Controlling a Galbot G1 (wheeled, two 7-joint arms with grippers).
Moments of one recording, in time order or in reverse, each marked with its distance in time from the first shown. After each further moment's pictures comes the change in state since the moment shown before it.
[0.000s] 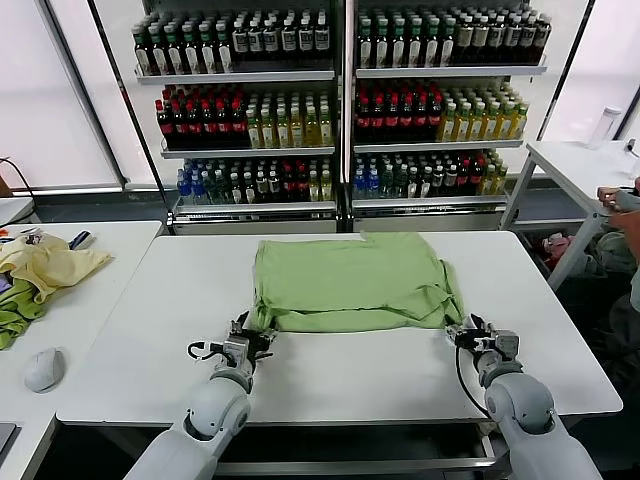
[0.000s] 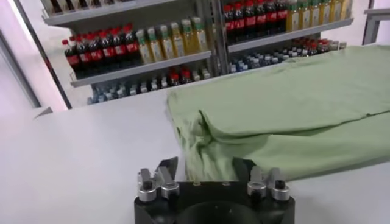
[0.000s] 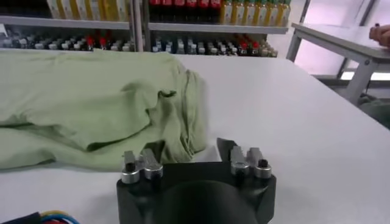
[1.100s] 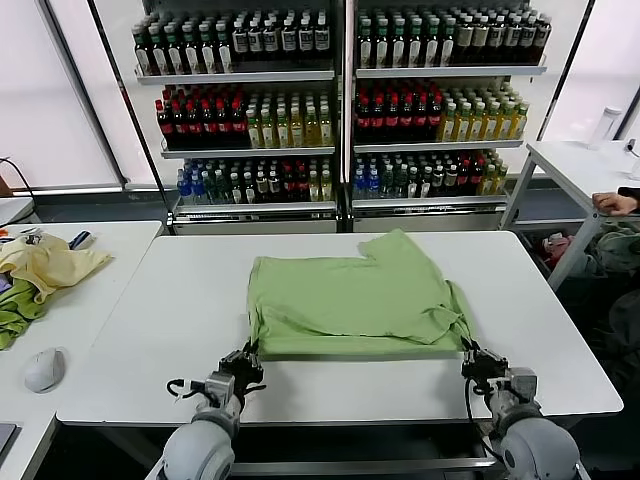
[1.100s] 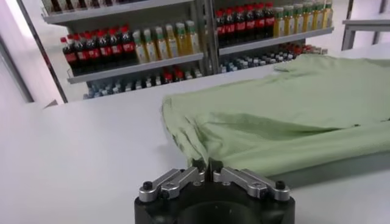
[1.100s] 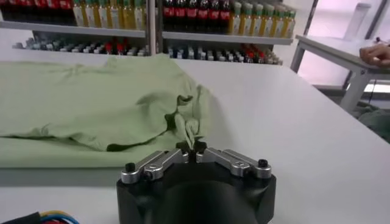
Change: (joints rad) left arm 0.317 0.042 -0.118 -0.303 0.069 0.002 0.022; right arm -0.399 0.020 0.154 0.380 -0.121 0.044 -0.010
